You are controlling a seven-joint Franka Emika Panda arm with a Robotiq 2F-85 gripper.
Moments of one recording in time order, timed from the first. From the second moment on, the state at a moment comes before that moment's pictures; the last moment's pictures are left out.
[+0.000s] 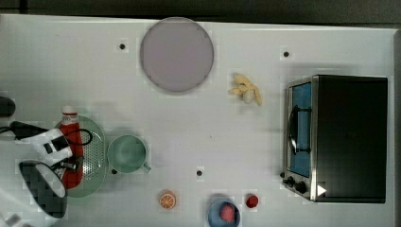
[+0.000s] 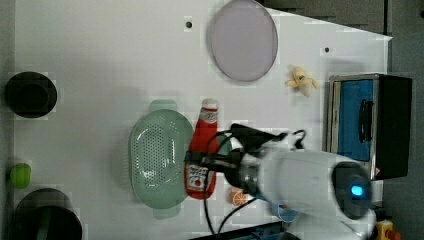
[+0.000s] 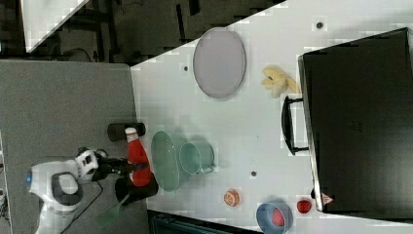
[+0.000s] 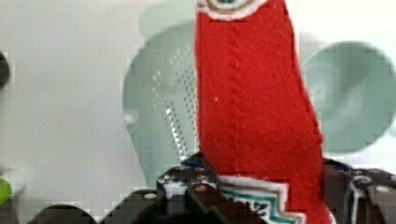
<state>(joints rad) 0.06 0.10 0.65 -2.14 -0.01 0.66 0.18</state>
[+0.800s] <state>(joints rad) -0.10 0.07 0.23 -2.13 0.01 0.59 -0.27</state>
